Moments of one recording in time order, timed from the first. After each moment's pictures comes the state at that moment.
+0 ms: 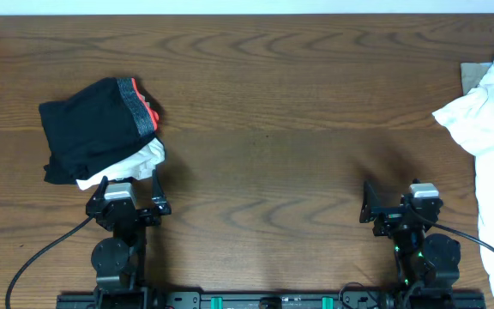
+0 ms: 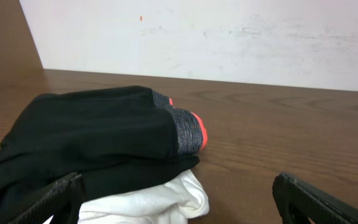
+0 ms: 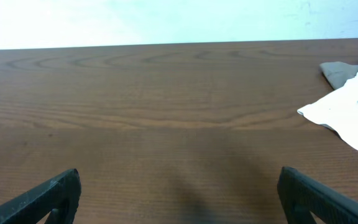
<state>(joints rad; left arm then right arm) 0.03 0.02 0.03 -0.12 -0.06 -0.05 0.03 0.01 0.10 -0.34 -0.06 0.08</state>
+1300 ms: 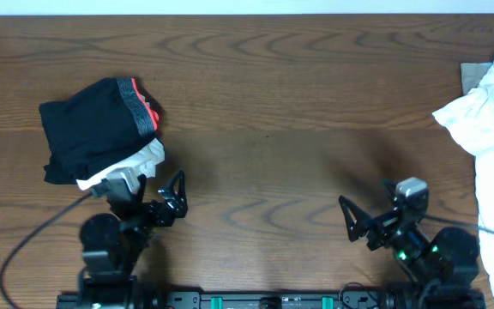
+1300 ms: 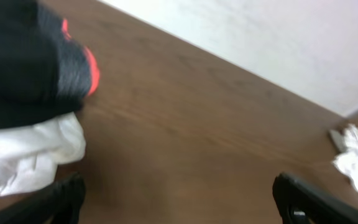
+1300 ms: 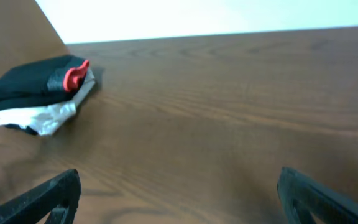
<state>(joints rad) 0.03 0.32 0.32 -0.34 0.31 -0.44 0.03 0.20 0.36 -0.50 -0.46 0.16</state>
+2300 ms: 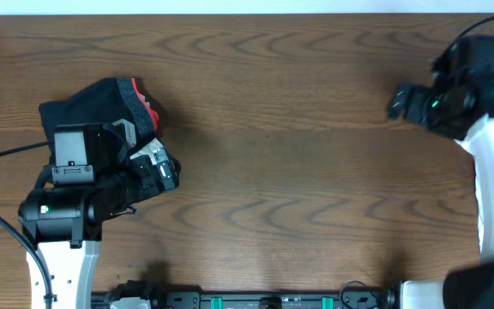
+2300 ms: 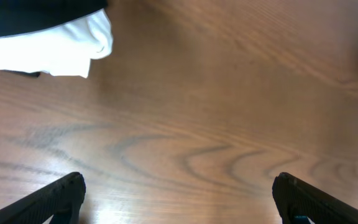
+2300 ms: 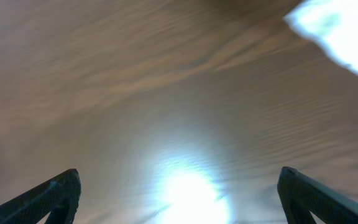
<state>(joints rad) 0.03 1.02 1.14 -1.20 0.31 -0.33 -0.13 1.59 1.53 -1.12 -0.07 0.26</state>
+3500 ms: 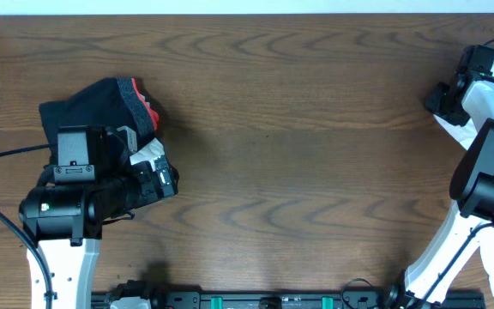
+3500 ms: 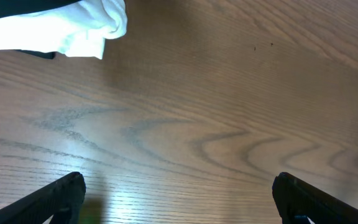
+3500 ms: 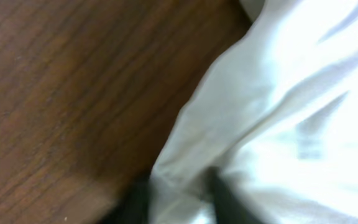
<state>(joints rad) 0.03 1.03 1.14 -1.25 0.27 -0.29 -0.33 2.23 1.61 -0.59 0.09 0.30</state>
